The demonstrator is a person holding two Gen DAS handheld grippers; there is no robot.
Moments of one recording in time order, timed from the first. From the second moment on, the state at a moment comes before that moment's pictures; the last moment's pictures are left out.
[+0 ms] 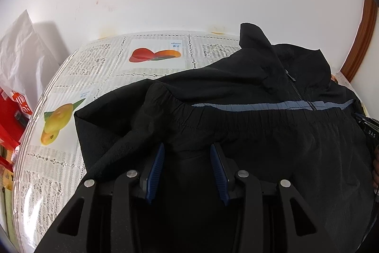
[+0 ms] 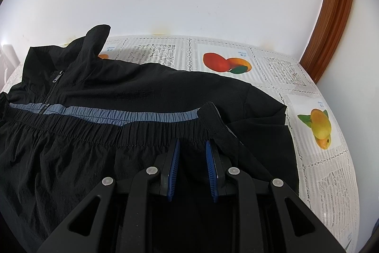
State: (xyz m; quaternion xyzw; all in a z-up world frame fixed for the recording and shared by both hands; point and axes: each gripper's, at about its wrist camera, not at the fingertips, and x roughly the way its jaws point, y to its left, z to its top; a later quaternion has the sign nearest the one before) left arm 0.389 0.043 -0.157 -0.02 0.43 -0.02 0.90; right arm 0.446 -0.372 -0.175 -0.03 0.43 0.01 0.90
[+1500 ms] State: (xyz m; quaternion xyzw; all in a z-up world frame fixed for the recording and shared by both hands) left arm 0.388 0.041 -0.157 -0.01 0.43 -0.02 0.90; right arm 0.446 -0.372 -0.175 -0.03 0.43 0.01 0.90
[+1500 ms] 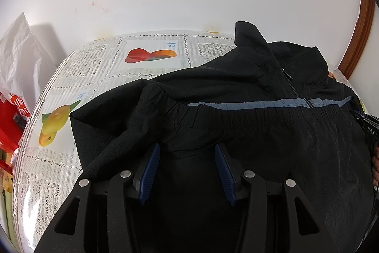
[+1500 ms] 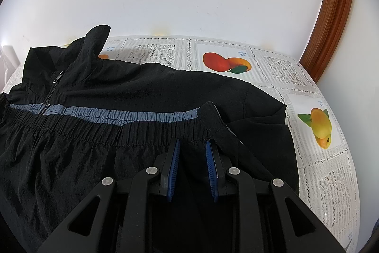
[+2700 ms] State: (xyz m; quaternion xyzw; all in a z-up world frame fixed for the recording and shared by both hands) left arm 0.393 0.032 -0.160 -0.01 0.43 -0.03 0.90; right arm 0.450 -0.380 -0.177 -0.02 0.43 0.02 0.90
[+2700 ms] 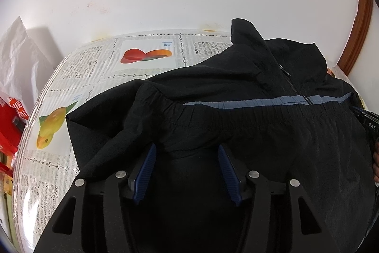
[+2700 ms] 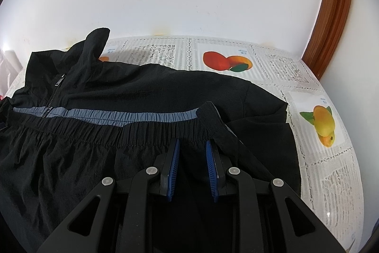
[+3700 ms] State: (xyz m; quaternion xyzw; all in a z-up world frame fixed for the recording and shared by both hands) left arm 0.288 0.066 -0.106 0.00 0.41 -0.04 0.91; right arm 0.361 -0.221 -0.163 -0.06 0.45 0.14 0.88
